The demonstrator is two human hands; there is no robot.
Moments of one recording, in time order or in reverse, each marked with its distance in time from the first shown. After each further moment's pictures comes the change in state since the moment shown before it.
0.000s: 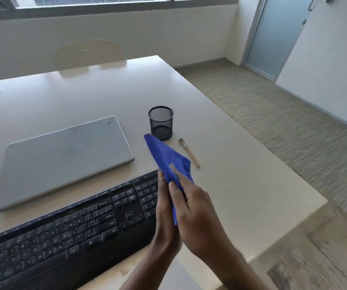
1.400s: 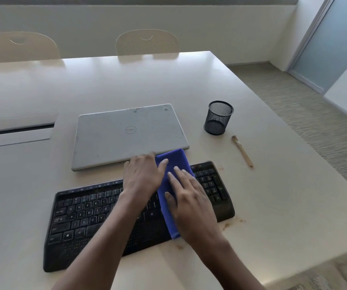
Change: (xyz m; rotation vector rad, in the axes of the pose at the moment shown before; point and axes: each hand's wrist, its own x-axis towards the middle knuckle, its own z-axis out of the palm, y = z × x) left_hand 0.060 0.136 -0.159 1.829 0.330 0.263; right_hand 0.009 0.014 0.142 -0.678 -0.124 -0.380
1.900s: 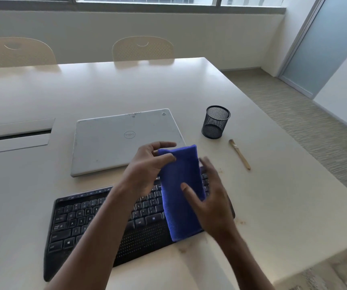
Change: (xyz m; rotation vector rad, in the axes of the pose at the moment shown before) left_hand 0.000 0.012 -0.036 -1.329 -0.322 -0.052; right_hand 0.001 0.023 -0.022 0.665 0.210 0.259
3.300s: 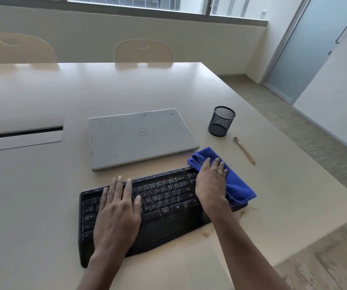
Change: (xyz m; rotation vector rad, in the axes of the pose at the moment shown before) left_hand -0.093 -0.116 -0.128 1.359 0.396 0.301; right_hand 0.041 -0.015 0.069 -1.068 -0.118 0.405
